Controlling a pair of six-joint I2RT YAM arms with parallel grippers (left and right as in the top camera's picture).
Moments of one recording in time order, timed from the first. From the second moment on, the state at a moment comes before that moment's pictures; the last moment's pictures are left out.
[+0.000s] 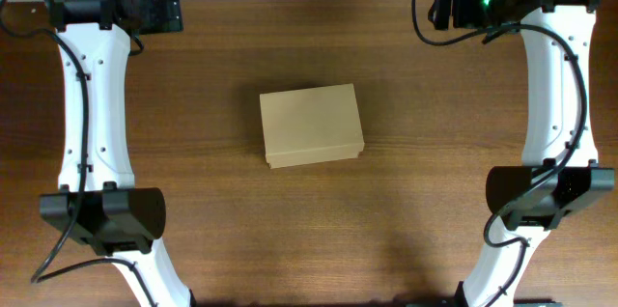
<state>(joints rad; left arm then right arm) 0.03 2.03 2.33 -1.25 -0.18 -0.05 -0.04 2.12 2.45 -1.38 -0.20 0.00</state>
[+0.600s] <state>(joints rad) 0.03 2.03 2.33 -1.25 -0.18 -0.05 -0.03 1.74 1.94 -0.55 -0.18 0.00</state>
